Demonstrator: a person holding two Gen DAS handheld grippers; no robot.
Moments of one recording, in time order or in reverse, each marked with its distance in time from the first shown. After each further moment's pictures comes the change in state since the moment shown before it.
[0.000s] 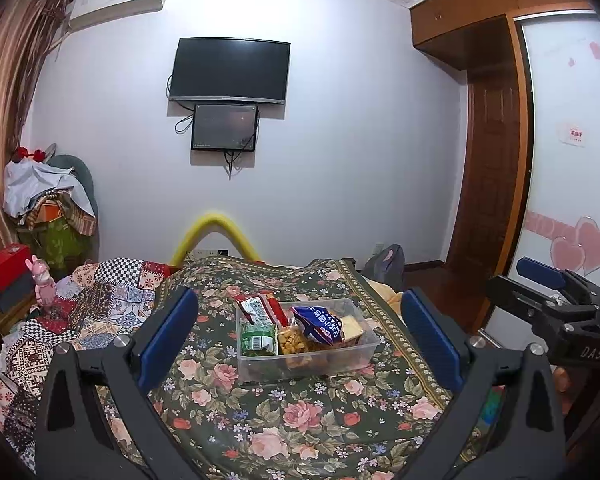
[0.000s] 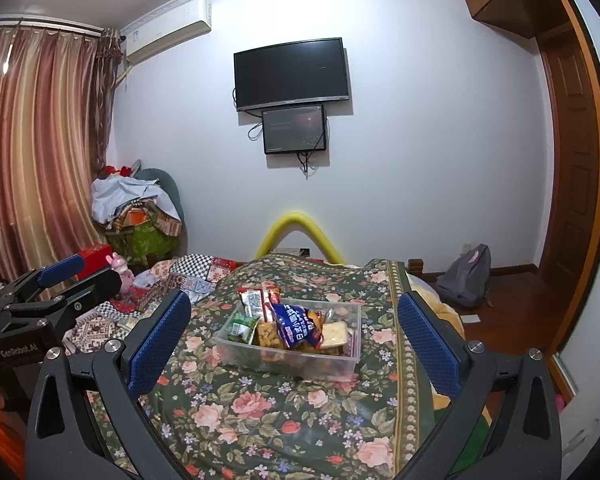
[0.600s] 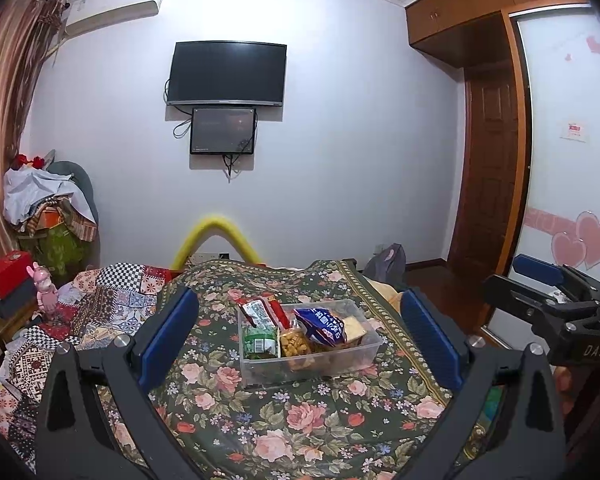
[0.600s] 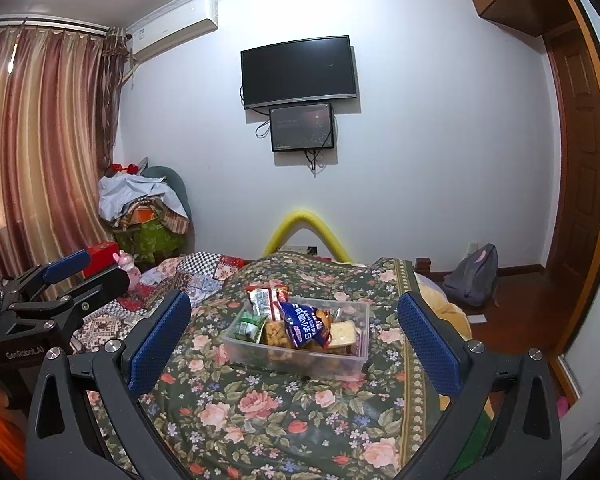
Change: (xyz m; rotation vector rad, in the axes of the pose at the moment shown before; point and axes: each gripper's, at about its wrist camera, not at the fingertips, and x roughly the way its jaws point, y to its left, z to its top) left arm 0.000 0.000 0.001 0.022 -0.007 0.000; right arm 0.001 0.002 0.003 0.000 0.007 0.029
